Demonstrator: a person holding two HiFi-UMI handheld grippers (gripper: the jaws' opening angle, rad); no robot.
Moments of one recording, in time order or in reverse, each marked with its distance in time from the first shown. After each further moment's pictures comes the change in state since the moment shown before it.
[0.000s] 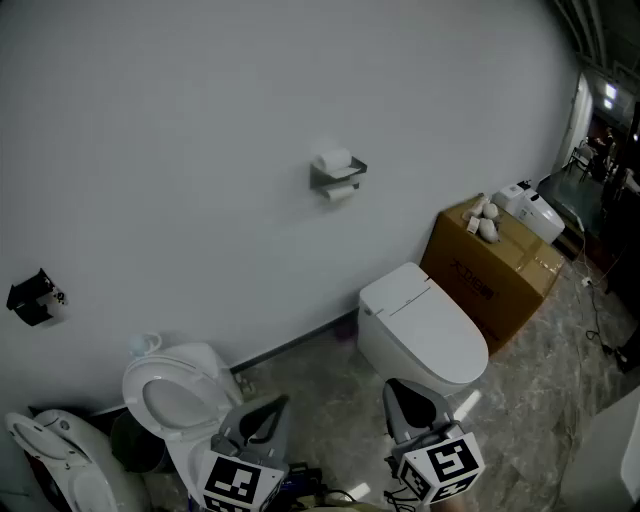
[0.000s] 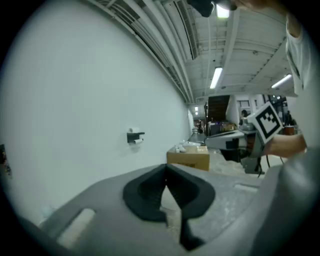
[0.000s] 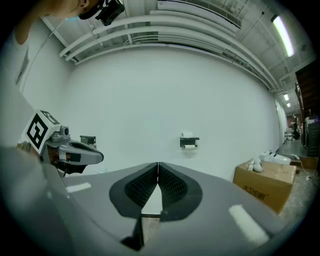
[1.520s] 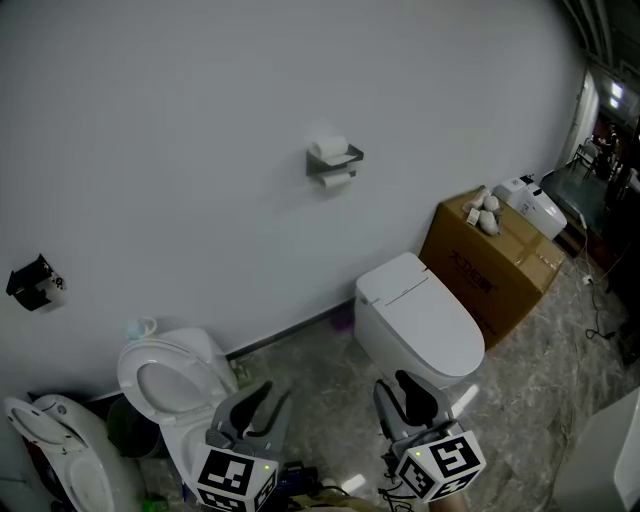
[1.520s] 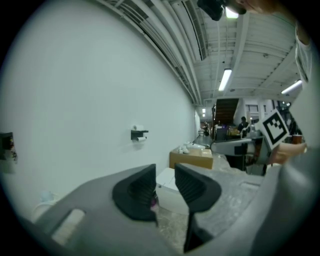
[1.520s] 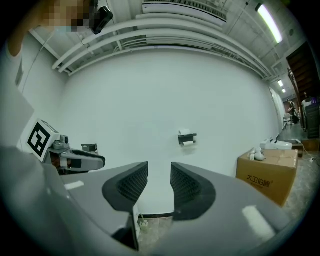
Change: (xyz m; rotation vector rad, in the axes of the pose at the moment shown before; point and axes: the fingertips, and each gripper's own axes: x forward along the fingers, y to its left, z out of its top) left arm 0.001 -0.020 -0.001 -0.076 0.004 0.059; right arm -0.024 -0.015 -0.009 0.118 -0.017 0.020
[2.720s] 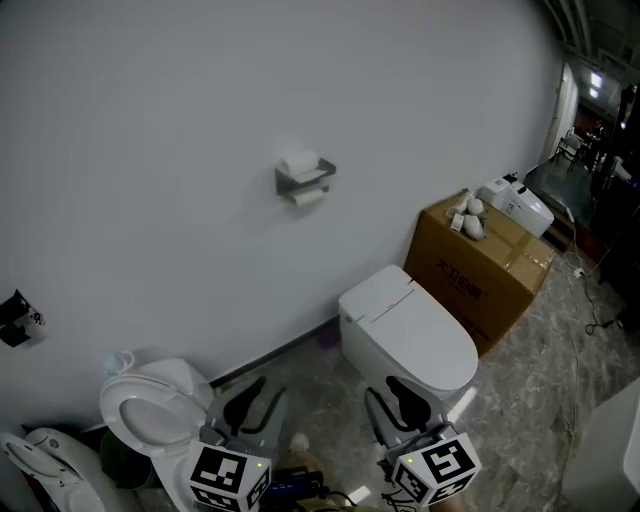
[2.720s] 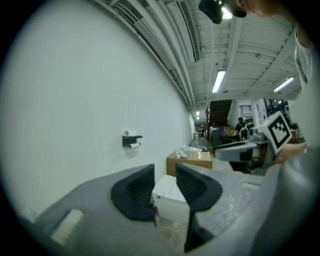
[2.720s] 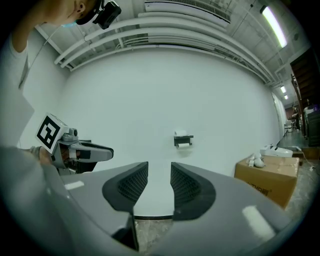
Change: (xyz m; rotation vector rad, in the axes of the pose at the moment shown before) left arm 0.084 0.011 0.020 0.086 -0.074 -0.056; right arm 0.035 -0.052 -0.002 -0.057 -0.007 -0.010
